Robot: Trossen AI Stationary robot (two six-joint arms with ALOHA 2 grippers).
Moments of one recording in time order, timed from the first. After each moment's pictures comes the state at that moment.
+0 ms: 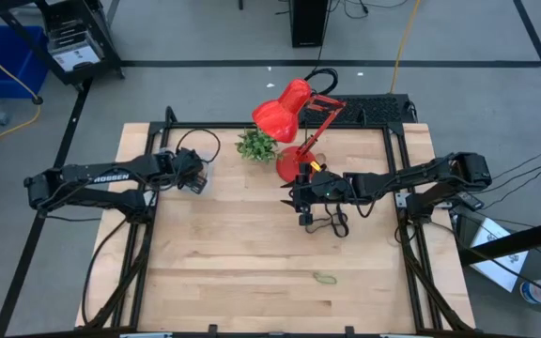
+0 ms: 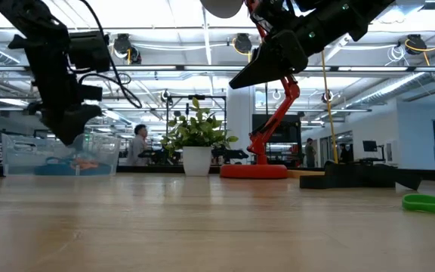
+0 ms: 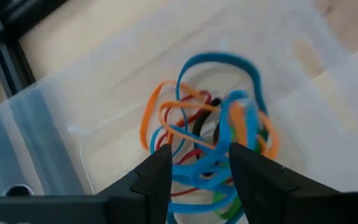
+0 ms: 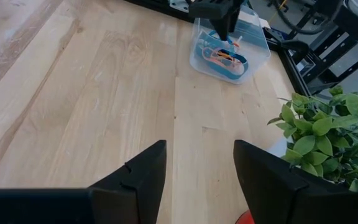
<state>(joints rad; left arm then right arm) 0.43 1.05 0.54 -0.72 -0.39 -0.49 0.01 1.48 0.85 0.12 0.18 -0.27</state>
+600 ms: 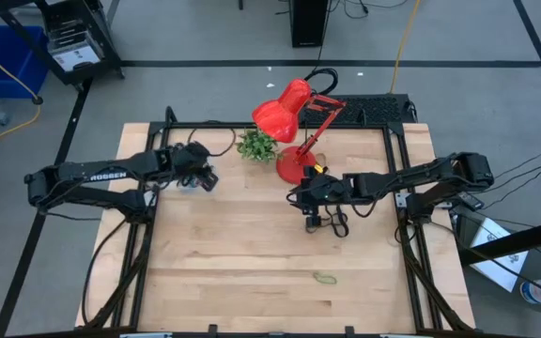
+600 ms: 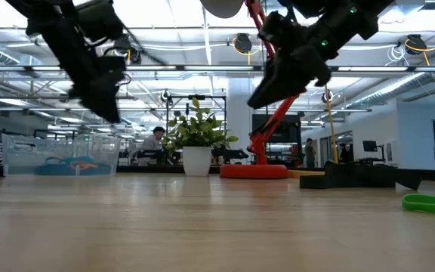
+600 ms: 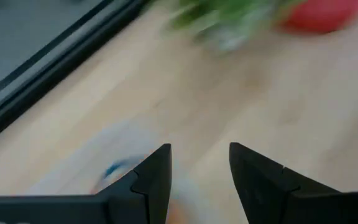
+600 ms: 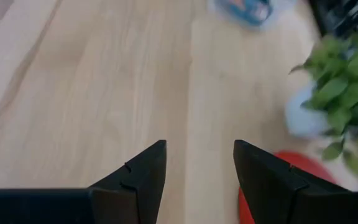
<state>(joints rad) 0.34 1.05 0.65 -0.51 -0.30 -0.29 0.02 1.46 0.85 -0.10 0.18 -0.24</state>
